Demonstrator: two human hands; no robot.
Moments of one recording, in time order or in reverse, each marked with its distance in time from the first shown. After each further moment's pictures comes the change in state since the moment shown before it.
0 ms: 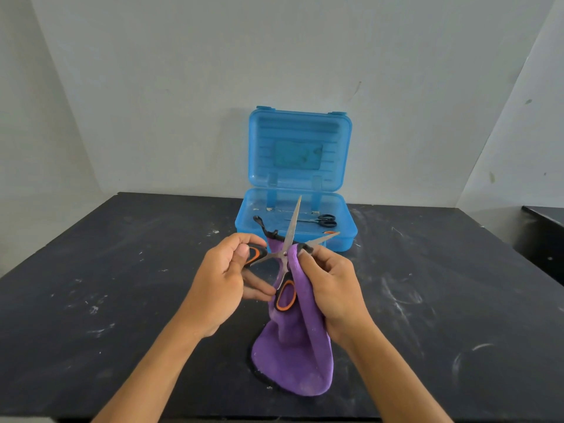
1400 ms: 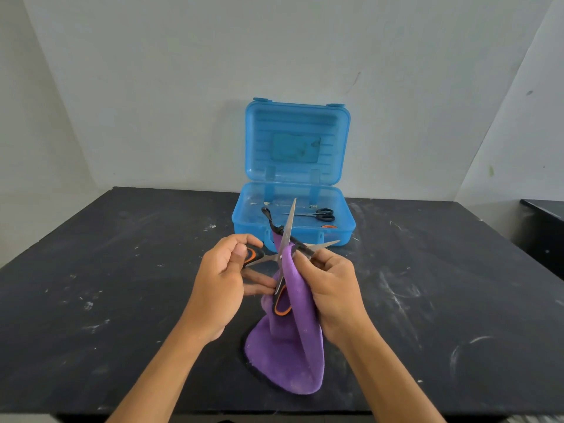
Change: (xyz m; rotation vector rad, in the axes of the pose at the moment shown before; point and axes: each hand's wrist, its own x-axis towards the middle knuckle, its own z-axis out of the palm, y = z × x) left_hand -0.003 -0.010 0.011 -0.112 0.079 -0.020; right_hand -0.005 0.006 -0.003 0.075 0.058 0.057
